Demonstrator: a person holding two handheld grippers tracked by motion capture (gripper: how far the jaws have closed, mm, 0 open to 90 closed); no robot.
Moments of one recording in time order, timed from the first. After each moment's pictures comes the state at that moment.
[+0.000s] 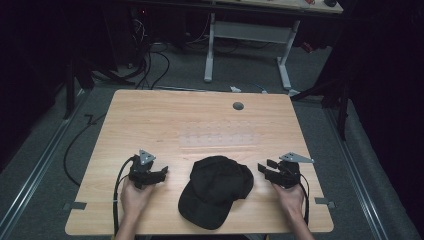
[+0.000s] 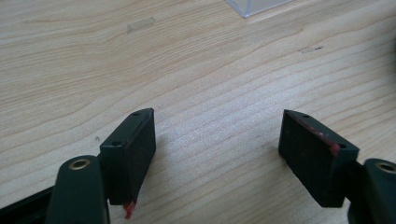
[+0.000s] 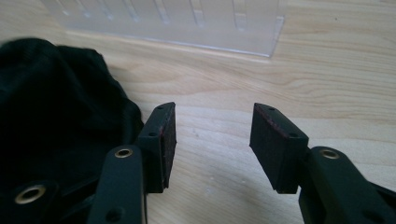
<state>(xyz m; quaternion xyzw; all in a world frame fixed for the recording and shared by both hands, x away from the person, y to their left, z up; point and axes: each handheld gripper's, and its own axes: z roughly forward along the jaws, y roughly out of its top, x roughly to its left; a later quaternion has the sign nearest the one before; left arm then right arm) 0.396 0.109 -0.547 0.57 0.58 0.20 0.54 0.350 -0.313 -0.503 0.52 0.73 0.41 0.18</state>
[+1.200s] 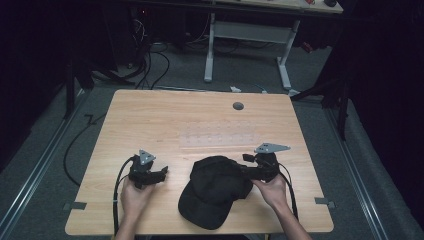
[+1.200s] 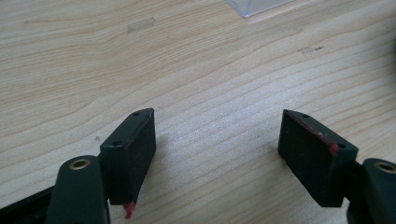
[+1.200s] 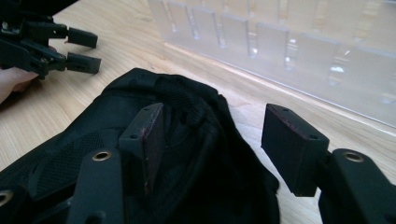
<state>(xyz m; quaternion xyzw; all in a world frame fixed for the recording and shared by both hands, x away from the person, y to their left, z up) 0.396 0.109 -0.547 0.57 0.59 0.20 0.54 0.364 -0.240 -0.464 0.43 0.79 0.42 0.11</state>
